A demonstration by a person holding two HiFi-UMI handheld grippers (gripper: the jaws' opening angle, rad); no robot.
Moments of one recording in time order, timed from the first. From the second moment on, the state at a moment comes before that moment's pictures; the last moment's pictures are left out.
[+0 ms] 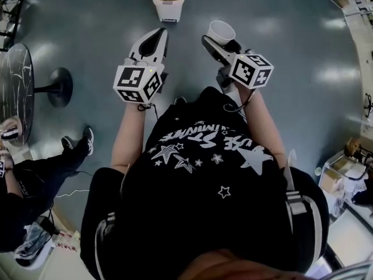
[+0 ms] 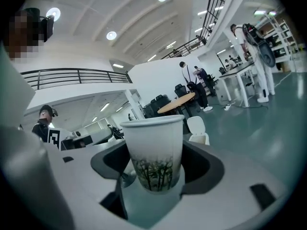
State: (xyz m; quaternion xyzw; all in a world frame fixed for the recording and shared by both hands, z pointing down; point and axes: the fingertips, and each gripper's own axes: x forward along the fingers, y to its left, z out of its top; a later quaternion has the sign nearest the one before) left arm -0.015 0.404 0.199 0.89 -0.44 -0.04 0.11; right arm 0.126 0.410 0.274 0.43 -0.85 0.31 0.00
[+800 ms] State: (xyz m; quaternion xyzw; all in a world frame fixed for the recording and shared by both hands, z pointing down) left arm -0.035 0.289 0.218 0.86 -0.50 -0.02 0.12; right arm 0.116 0.263 0.288 0.40 -0.86 0.32 0.00
